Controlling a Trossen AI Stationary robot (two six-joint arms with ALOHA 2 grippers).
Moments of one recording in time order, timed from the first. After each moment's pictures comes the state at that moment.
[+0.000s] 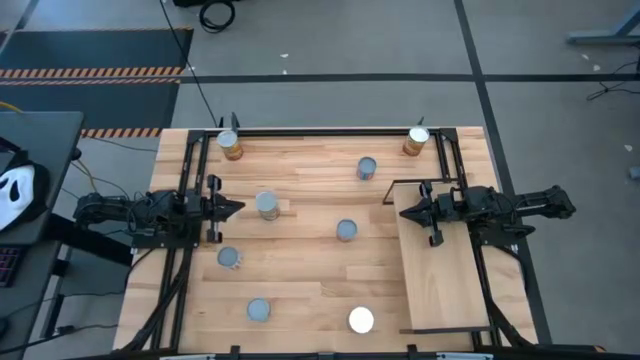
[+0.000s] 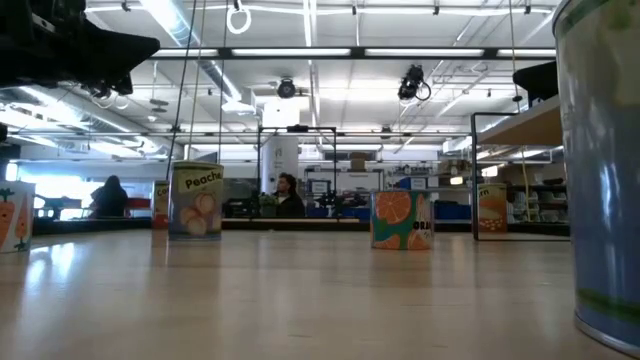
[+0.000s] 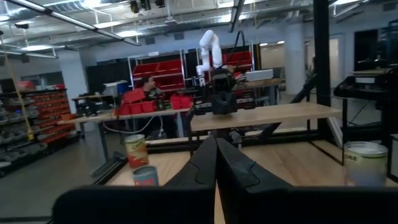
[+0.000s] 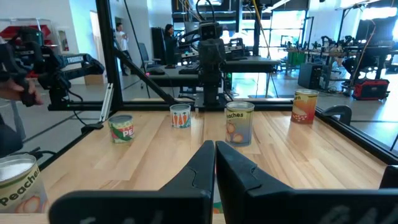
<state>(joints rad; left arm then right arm) -0.13 0.01 0.01 0.23 -0.23 0.15 0.11 0.00 0.01 0.03 0.08 0.00</state>
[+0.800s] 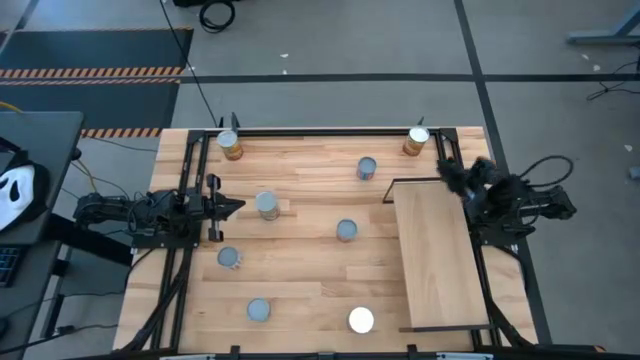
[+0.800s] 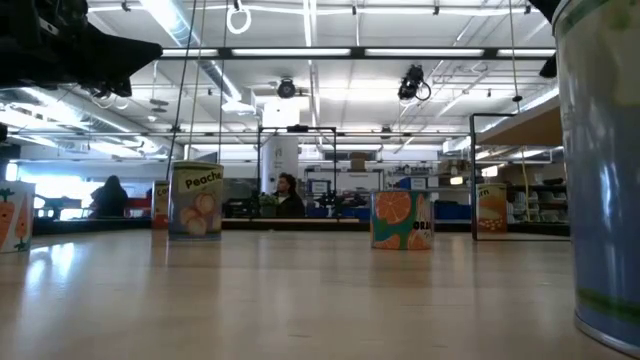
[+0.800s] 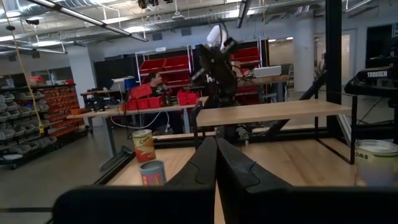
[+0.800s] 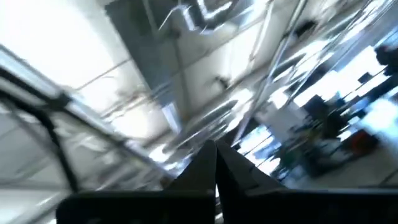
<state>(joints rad) -0.13 0.01 0.01 0.22 -0.26 0.15 0.10 0.01 0.10 0.63 0.46 0.37</state>
